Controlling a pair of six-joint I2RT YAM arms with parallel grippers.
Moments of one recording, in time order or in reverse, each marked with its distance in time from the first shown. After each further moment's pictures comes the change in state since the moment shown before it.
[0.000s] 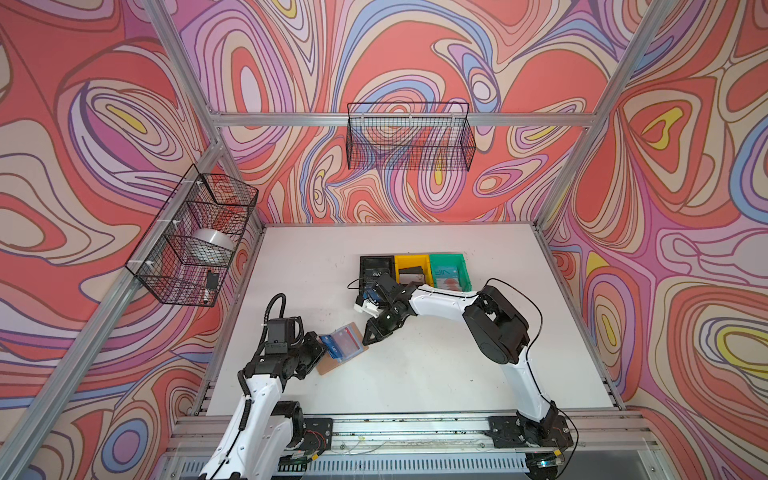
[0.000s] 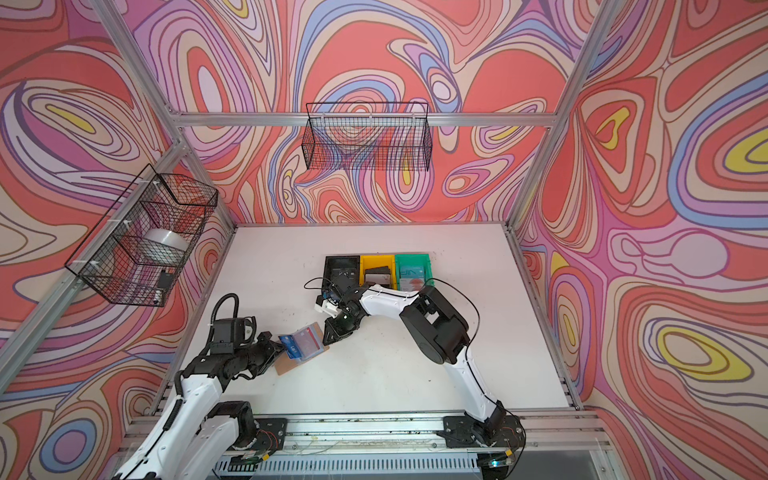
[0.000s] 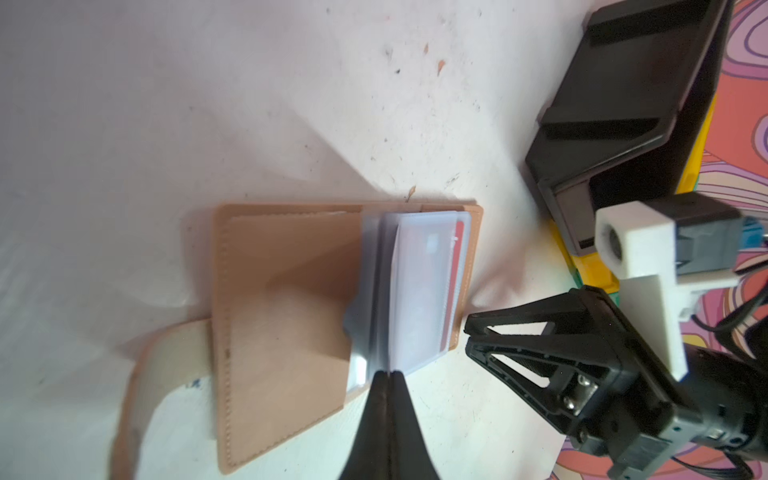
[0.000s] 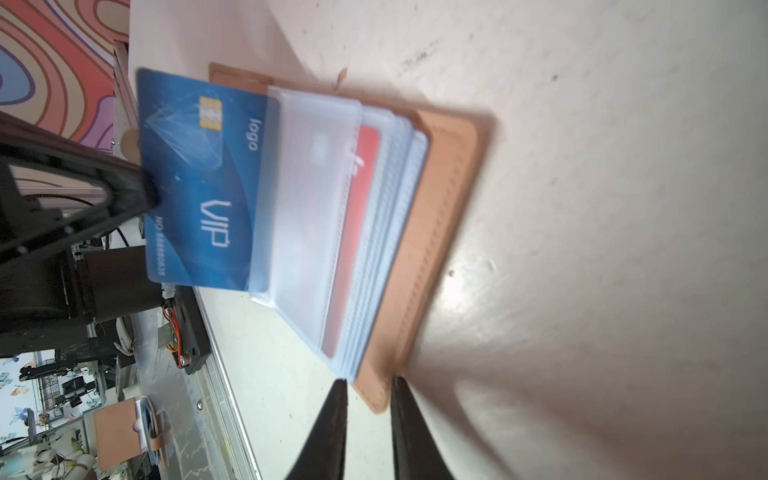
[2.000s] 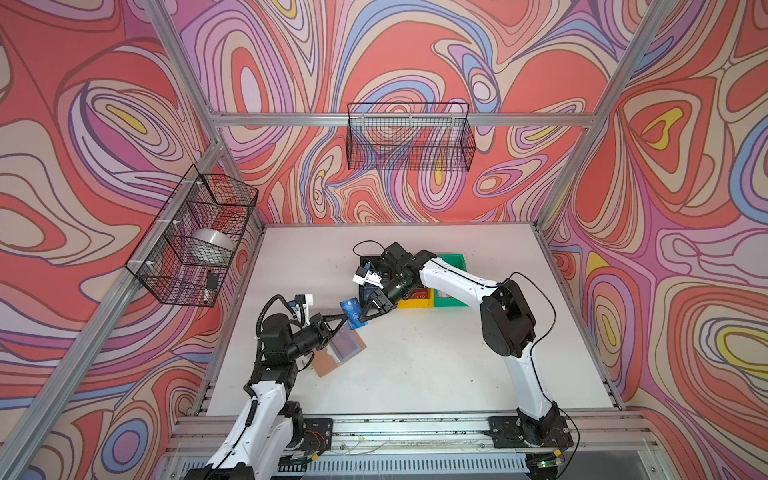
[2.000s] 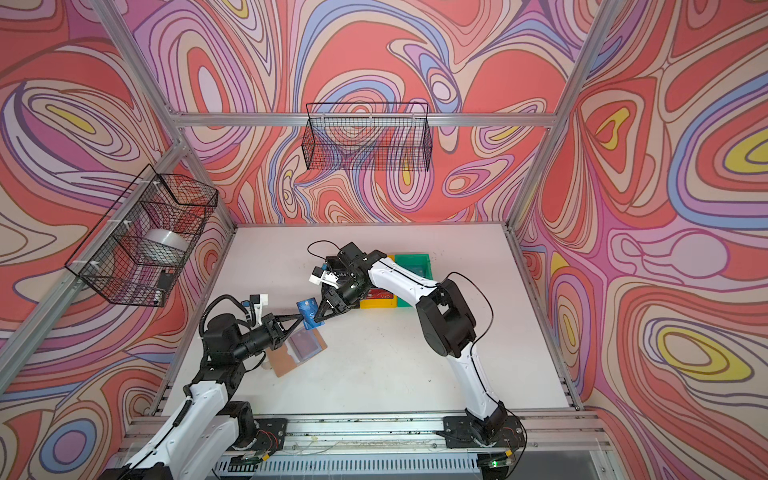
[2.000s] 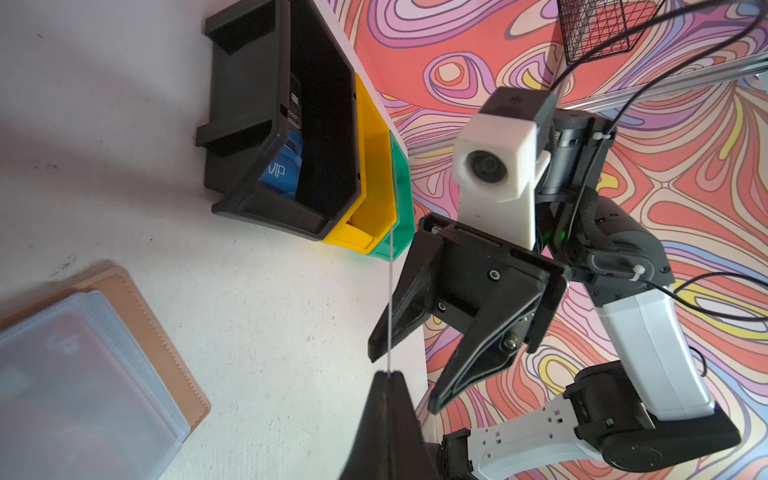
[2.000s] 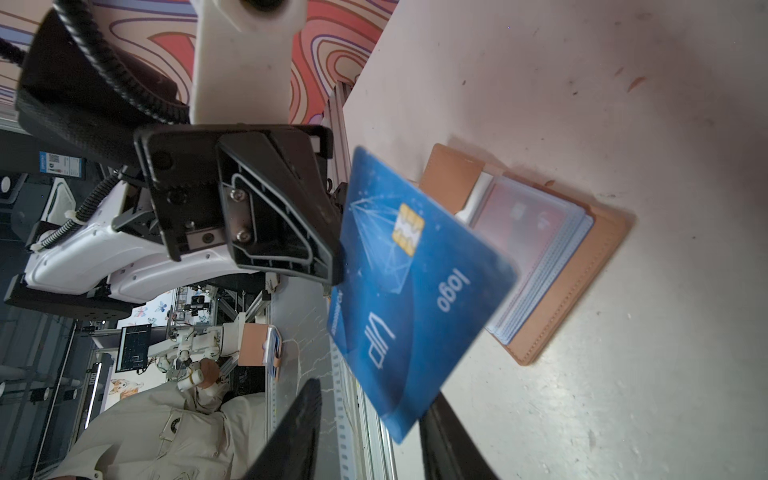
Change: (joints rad) left arm 0.000 0.024 -0.179 0.870 0.477 -0.203; right arm -0.114 -0.004 0.292 -0.306 -0.425 -0.209
